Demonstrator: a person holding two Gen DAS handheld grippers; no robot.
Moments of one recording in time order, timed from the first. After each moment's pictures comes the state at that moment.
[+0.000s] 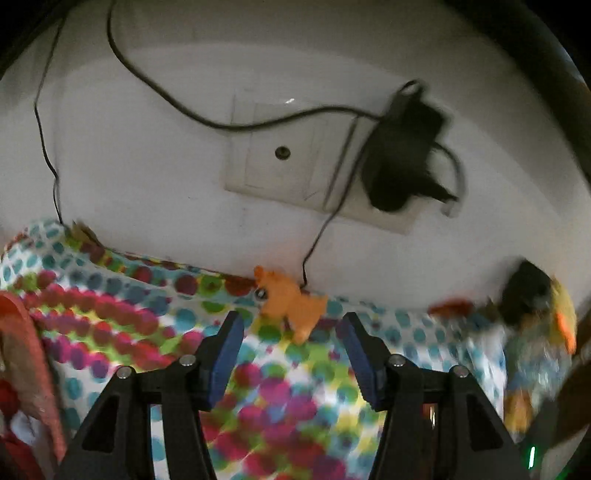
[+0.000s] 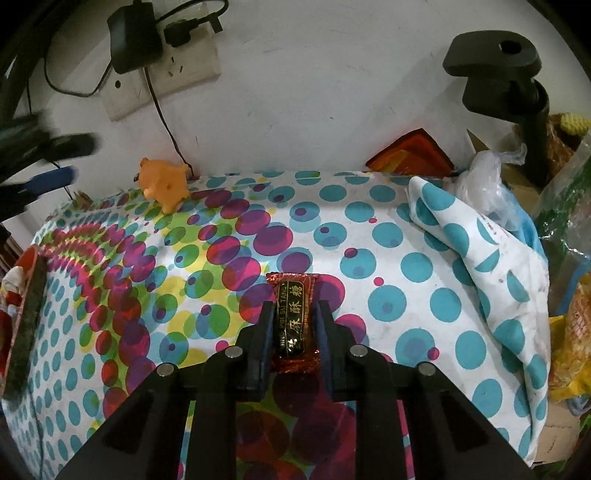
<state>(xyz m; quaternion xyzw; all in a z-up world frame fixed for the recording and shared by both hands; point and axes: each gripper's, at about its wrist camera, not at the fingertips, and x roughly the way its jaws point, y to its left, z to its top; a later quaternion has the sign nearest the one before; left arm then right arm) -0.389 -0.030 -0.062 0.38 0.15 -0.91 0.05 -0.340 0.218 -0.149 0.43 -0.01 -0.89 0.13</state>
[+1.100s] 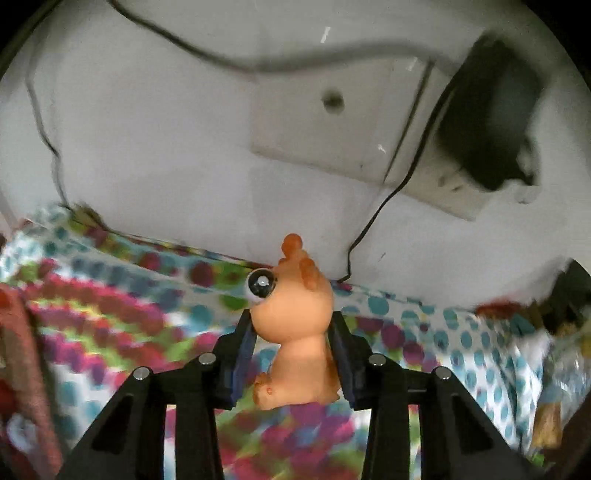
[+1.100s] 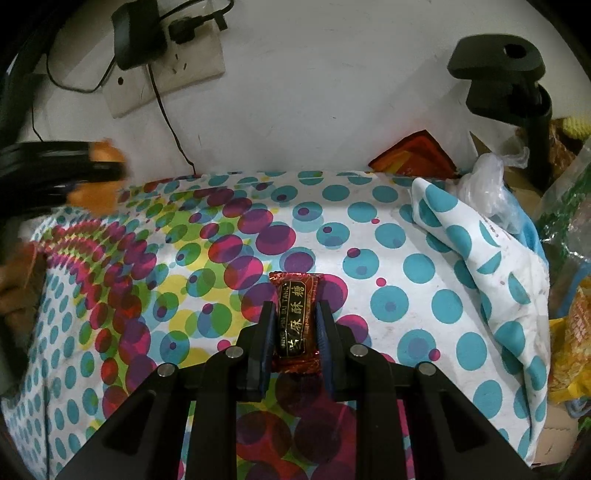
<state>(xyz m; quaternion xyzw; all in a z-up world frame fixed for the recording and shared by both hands) -0.389 -0.035 -0.069 0.41 0.13 -0.90 0.08 -0.346 0.212 -0.139 0.43 0.01 -0.89 0.13</state>
